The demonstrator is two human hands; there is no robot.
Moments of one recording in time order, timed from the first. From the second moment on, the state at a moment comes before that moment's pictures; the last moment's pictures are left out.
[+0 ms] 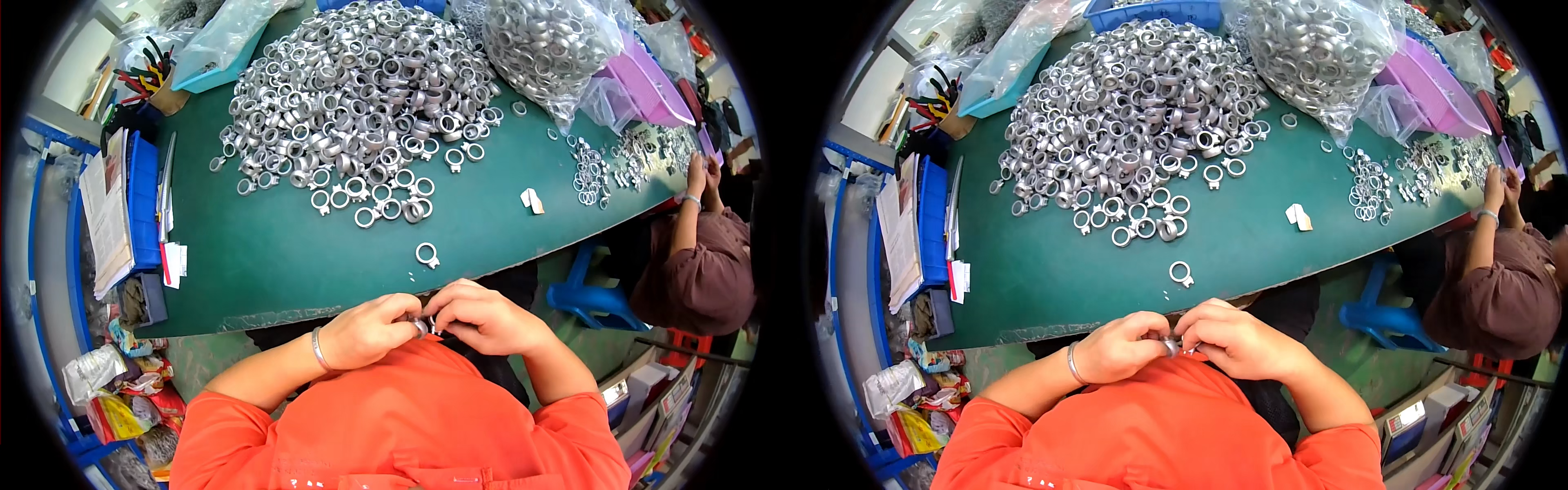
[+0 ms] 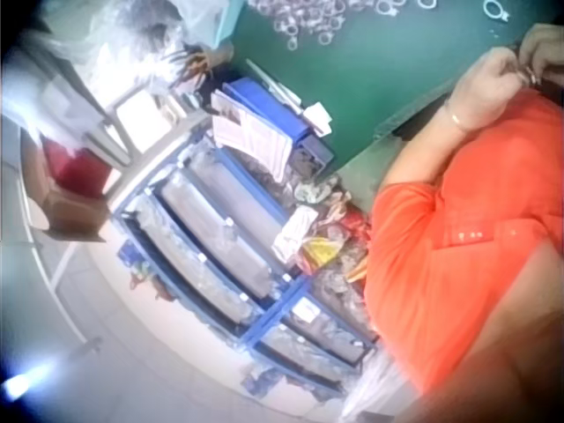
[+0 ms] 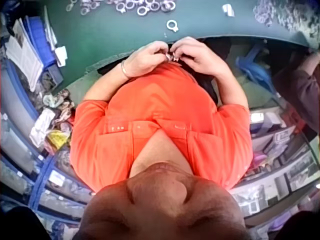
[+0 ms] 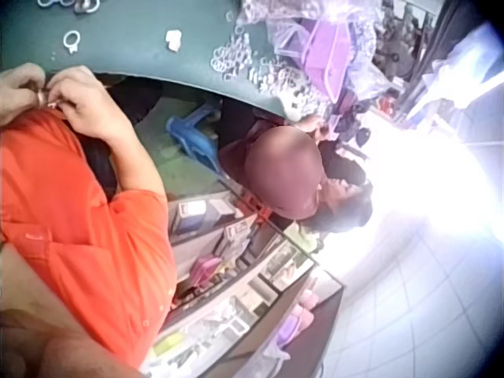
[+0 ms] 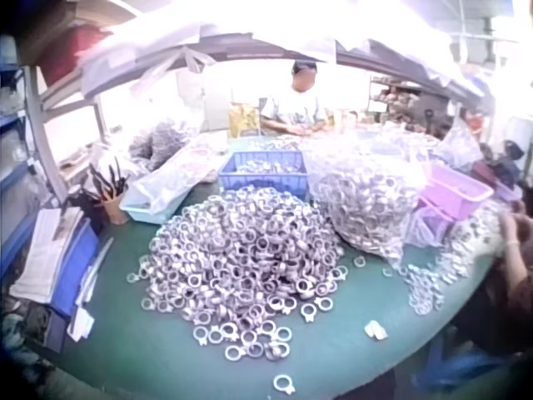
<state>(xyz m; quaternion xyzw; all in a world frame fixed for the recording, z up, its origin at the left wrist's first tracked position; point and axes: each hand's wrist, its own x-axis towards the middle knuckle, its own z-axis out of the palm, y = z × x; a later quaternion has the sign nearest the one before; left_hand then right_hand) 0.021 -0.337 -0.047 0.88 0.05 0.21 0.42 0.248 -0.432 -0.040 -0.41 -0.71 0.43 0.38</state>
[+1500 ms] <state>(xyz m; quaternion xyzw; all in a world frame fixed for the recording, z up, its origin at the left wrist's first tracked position) 0.035 -0.327 -0.060 0.80 0.16 0.47 0.33 0.225 -0.403 -0.044 -0.42 -0.55 0.47 0.55</state>
